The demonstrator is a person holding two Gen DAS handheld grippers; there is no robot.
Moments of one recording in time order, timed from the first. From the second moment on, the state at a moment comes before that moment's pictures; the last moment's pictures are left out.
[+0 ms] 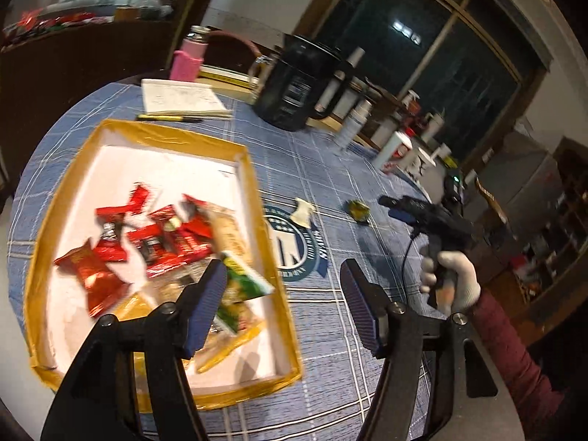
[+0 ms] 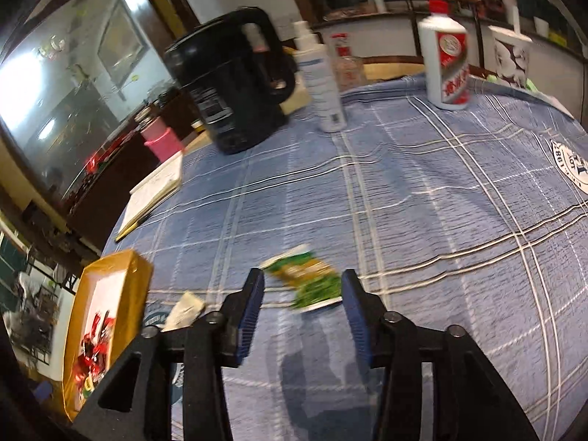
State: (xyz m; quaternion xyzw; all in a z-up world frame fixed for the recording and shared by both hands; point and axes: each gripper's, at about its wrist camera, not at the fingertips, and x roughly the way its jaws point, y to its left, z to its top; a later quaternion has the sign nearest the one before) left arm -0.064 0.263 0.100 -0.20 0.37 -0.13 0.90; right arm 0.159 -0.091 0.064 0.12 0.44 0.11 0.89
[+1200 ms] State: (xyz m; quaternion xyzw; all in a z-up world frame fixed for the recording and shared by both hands) left arm 0.139 0.104 0.015 0.03 0.51 -0.07 0.86; right arm 0.107 -0.115 0.036 0.11 0.44 0.23 0.86
